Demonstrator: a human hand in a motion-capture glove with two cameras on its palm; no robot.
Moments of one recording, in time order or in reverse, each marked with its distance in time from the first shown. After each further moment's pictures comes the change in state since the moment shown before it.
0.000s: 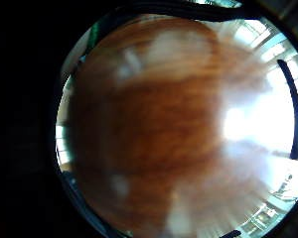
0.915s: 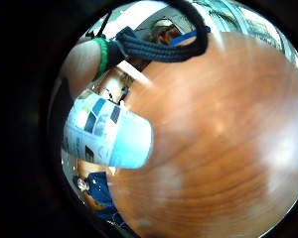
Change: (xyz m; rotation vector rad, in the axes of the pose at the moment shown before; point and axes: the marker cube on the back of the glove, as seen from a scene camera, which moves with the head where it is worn) arm -0.021 -0.095 -0.046 0.242 -0.698 -0.172
